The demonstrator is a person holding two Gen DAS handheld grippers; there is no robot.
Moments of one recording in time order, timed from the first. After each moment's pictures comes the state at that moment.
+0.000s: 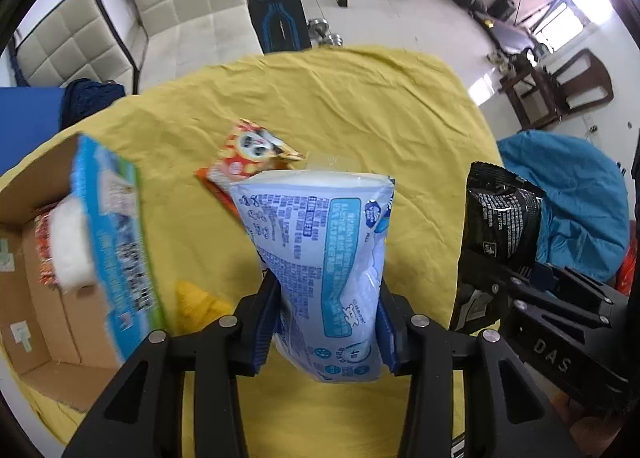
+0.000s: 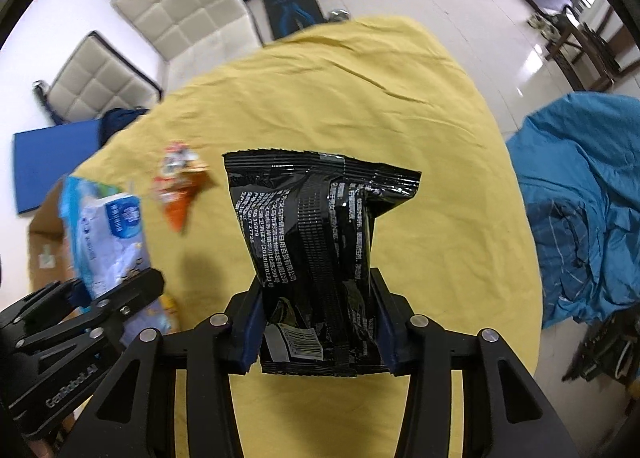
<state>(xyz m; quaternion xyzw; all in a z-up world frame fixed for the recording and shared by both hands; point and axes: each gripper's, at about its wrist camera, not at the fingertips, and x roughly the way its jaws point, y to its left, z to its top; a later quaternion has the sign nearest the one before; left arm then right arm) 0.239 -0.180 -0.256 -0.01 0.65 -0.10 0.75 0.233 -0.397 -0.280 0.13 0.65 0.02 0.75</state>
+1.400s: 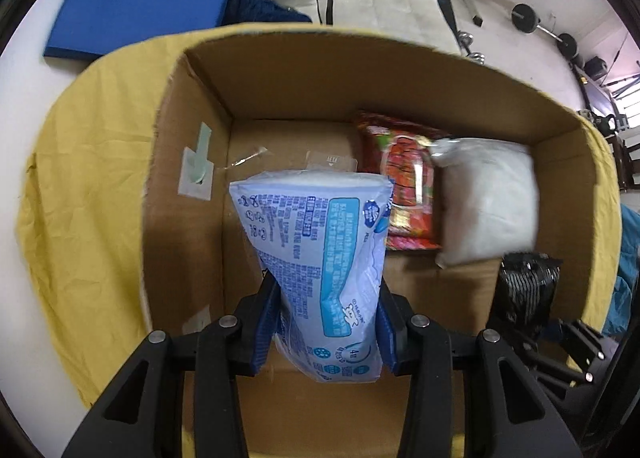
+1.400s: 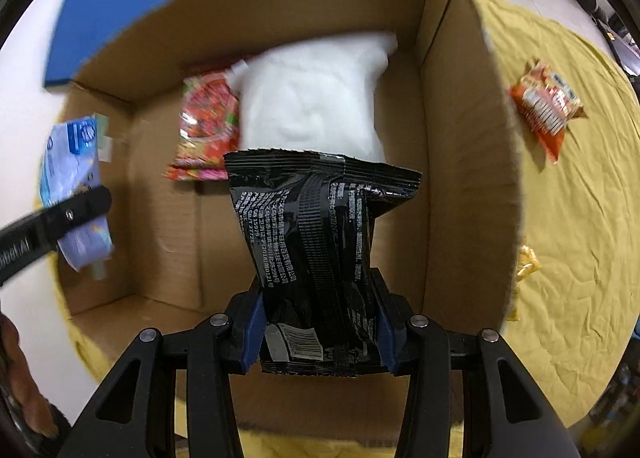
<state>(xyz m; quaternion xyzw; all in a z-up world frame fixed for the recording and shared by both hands) 0.237 0.205 -0.301 -0.06 0.68 0.04 0.73 0.207 -0.002 -0.333 0.03 0.71 0.11 0.69</state>
